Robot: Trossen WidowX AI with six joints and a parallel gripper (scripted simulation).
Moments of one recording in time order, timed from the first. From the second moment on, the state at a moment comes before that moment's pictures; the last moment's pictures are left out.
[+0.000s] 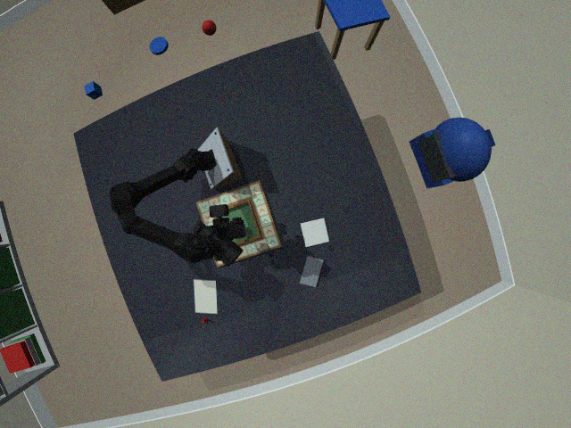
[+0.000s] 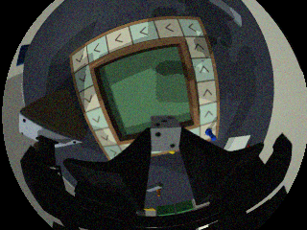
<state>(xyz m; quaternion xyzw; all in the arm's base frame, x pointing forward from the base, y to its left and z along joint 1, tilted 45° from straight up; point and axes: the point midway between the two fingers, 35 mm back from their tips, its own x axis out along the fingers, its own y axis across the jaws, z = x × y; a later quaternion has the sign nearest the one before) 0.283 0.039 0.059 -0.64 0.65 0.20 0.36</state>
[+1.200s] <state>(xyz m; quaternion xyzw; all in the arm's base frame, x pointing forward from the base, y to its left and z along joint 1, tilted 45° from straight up) 0.260 0.043 0.018 -0.53 0.54 0.49 0.44</state>
